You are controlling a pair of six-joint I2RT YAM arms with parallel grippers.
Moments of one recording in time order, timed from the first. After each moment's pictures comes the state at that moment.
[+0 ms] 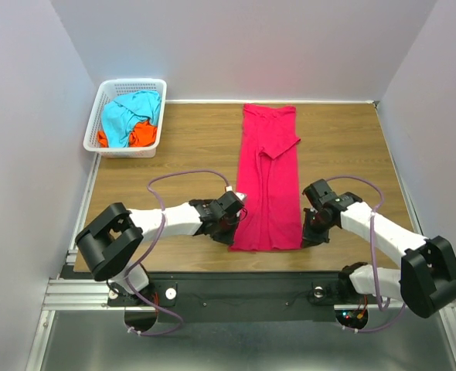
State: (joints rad) left arm -0.96 1.54 0.81 -0.39 0.02 -0.60; right arm 0.45 1.21 0.65 -0.82 -0.07 0.70
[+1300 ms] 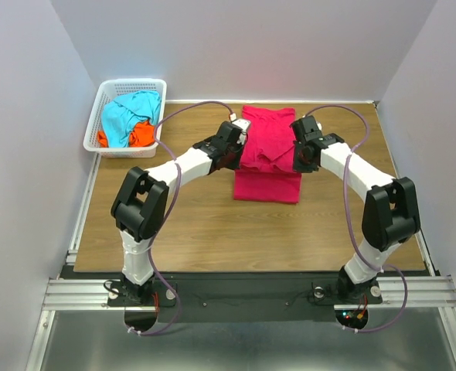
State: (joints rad) left arm -0.63 1.91 1.43 -0.30 -0.09 -0.20; right arm 0.35 1.70 1.34 -0.69 0.28 0.42
